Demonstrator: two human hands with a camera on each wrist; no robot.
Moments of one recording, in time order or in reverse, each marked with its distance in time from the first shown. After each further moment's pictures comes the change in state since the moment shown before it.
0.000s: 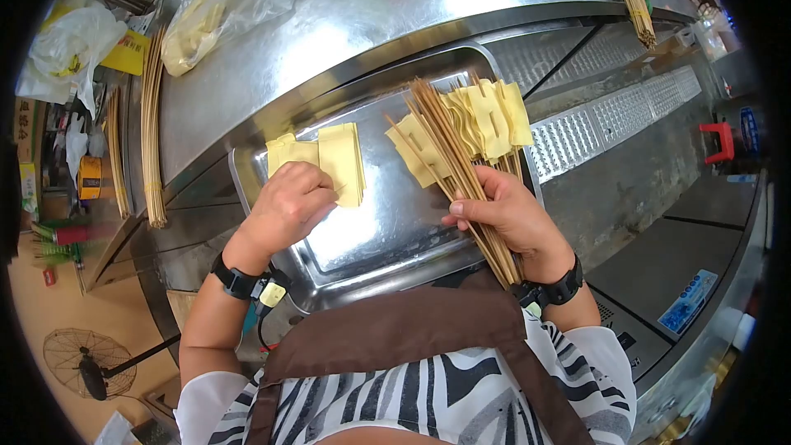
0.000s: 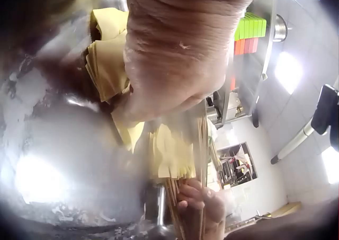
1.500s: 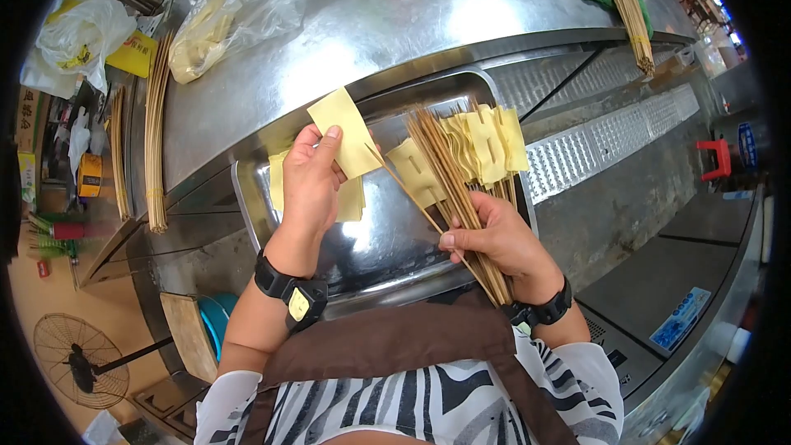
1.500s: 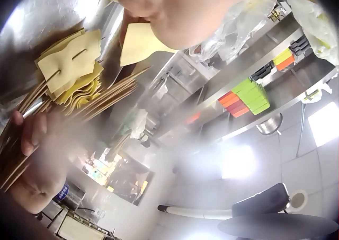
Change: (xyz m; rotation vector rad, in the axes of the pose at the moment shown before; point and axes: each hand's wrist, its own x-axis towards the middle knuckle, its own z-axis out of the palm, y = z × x) left_hand 0.079 0.027 0.018 -1.503 0.662 -0.856; right_hand 0.002 0.001 0.000 -0.023 -0.019 0.021
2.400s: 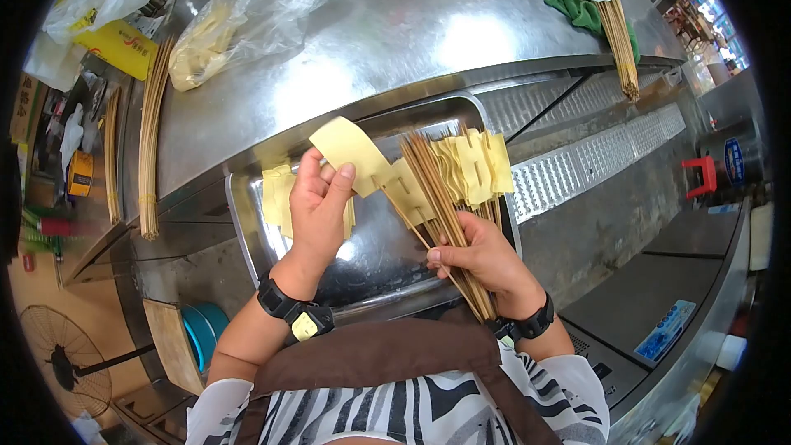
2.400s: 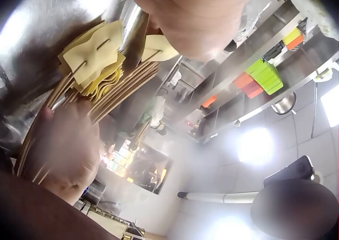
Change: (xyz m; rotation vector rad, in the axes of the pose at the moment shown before) left_hand -0.017 -0.016 0.014 0.072 -0.124 0.338; right_hand 0.001 0.001 0.002 -0.022 0.024 0.007
